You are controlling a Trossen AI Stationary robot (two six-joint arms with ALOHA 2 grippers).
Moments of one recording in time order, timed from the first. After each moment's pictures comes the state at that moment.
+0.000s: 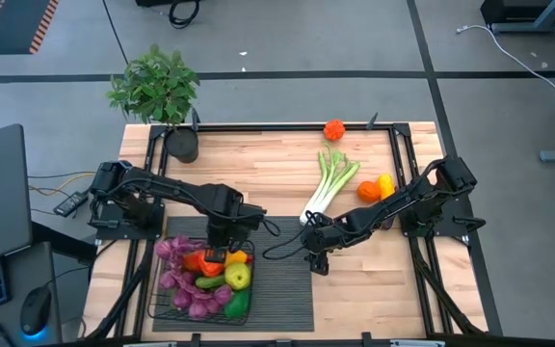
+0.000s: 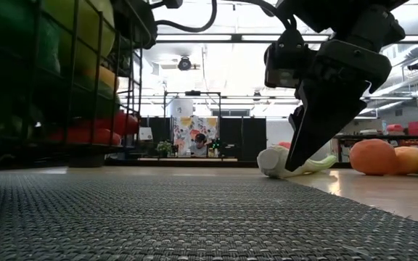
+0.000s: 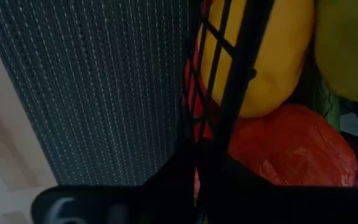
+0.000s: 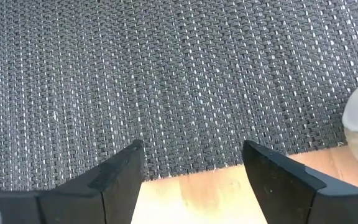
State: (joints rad) left arm -0.17 1.71 1.37 -1.27 0.29 -0.08; right arm 0.31 1.72 0.88 -0.19 0.10 0.54
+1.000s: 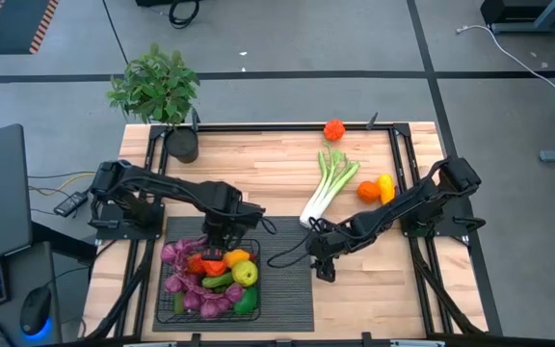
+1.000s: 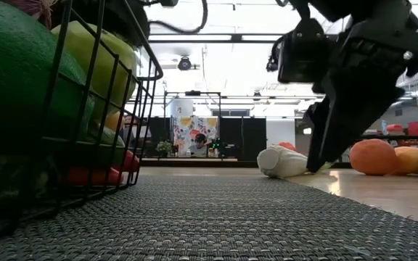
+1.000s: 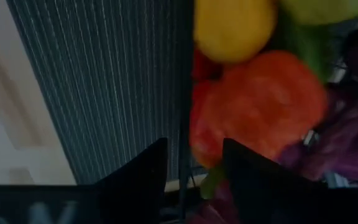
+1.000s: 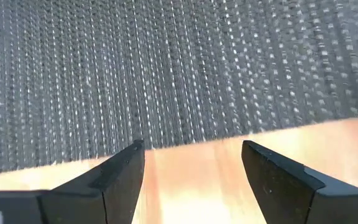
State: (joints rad) left arm -0.16 1.71 1.42 -1.41 0.26 -0.12; right arm 0.37 1.69 0.88 -0.24 0.06 0.58
